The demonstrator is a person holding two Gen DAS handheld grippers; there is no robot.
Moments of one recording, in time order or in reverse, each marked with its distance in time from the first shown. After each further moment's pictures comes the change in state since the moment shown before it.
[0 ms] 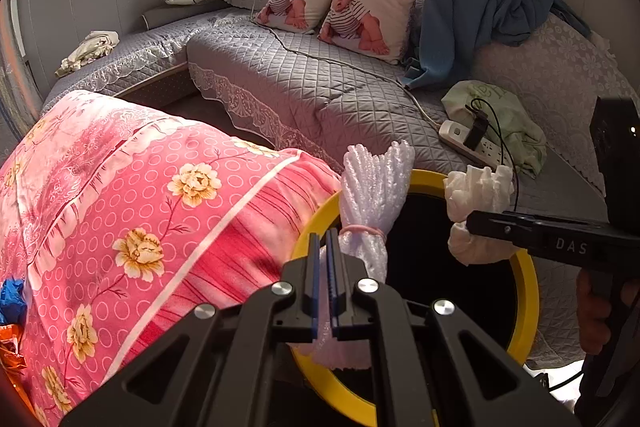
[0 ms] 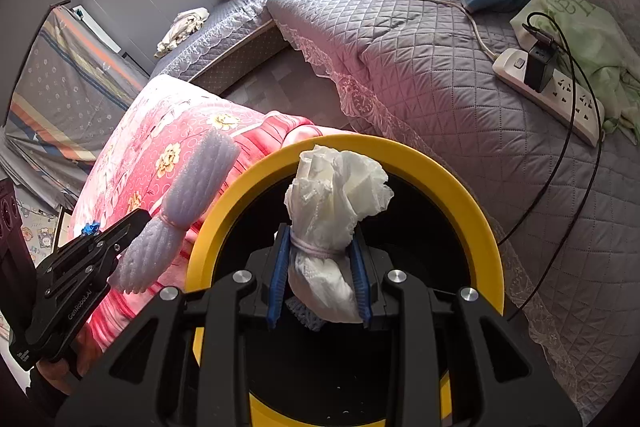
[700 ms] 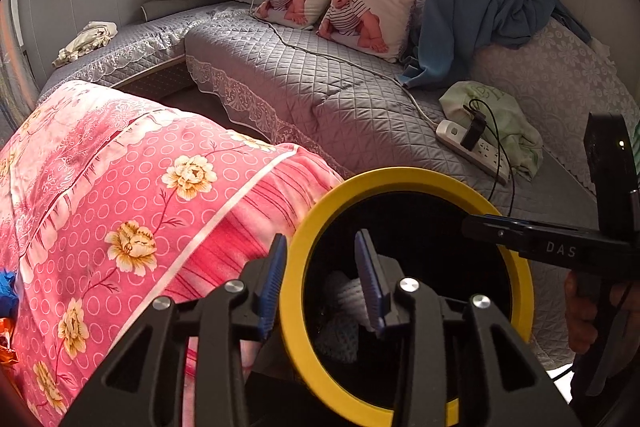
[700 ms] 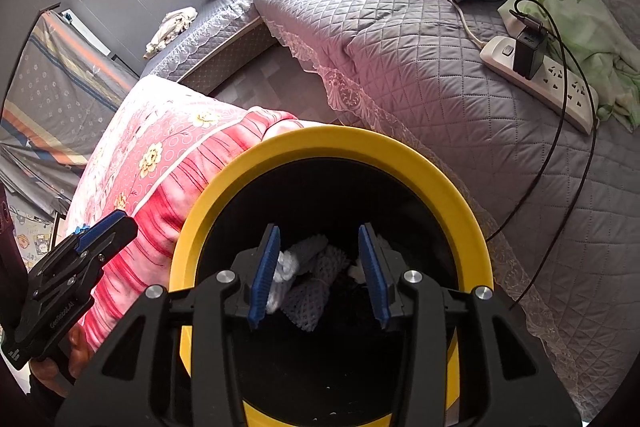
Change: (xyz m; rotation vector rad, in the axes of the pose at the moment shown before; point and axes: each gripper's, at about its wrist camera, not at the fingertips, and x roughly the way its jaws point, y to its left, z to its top) left arm 0.001 0.004 0.000 -0.028 0.004 -0.019; right arm 0.005 -0.013 0.000 0.025 0.006 -0.026
